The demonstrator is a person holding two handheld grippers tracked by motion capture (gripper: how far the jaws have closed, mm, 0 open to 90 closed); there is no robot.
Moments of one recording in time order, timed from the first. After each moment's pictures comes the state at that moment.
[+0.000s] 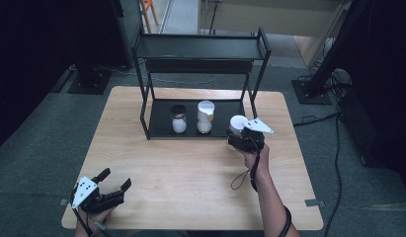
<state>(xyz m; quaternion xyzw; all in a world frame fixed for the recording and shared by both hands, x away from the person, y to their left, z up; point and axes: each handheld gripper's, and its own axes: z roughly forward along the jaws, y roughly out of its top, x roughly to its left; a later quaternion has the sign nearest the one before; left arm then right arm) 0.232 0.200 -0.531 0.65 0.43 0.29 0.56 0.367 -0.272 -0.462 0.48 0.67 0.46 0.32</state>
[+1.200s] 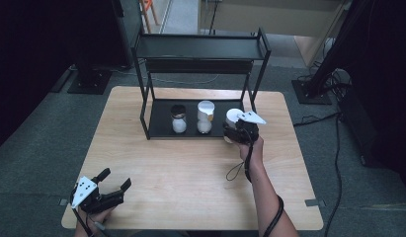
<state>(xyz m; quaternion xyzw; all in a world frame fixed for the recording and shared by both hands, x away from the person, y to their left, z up) 0.232 0.201 -0.531 0.65 0.43 0.29 0.56 0.397 -0.261 -0.463 0.49 0.67 0.45 0.33</state>
